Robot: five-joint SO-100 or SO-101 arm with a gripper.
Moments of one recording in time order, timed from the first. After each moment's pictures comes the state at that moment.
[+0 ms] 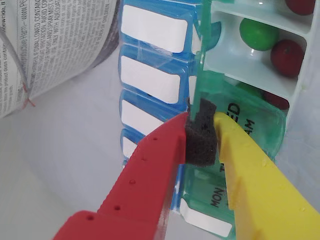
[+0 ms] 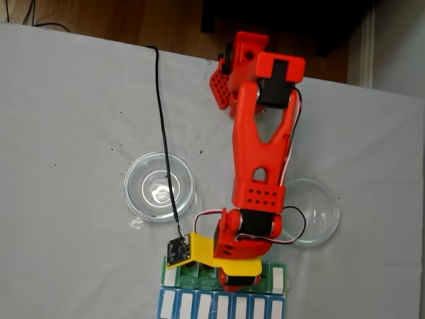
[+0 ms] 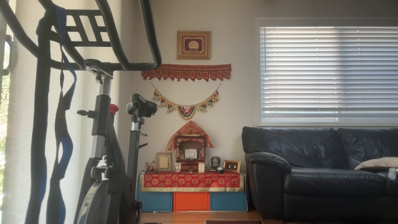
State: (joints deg) arm -3.6 92.6 91.5 46.0 -2.9
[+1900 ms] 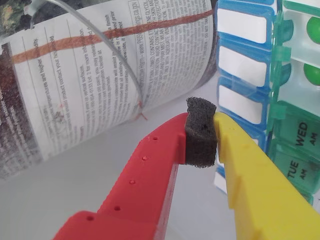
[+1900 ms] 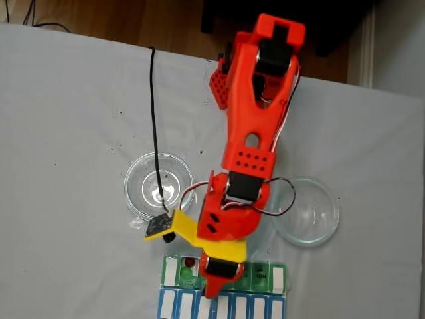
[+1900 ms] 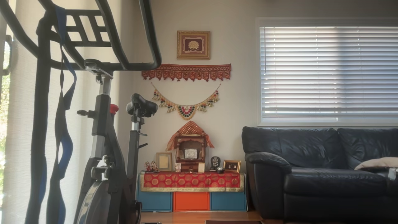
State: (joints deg) arm 2.9 109.8 107.5 24.2 1.6
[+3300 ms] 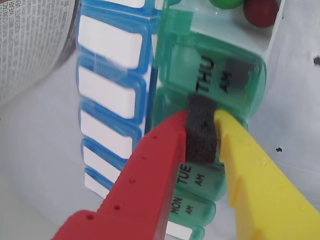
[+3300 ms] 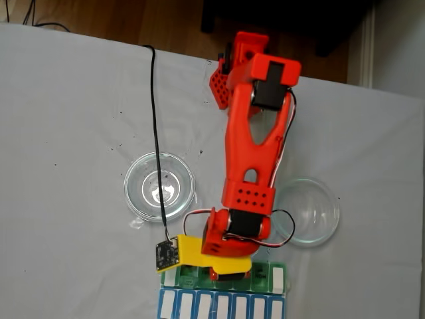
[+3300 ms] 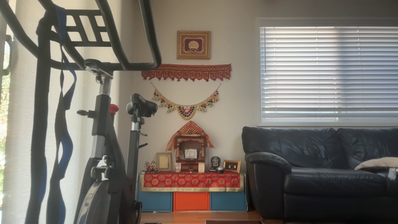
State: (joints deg) arm -0.4 91.6 89.5 50.4 -10.9
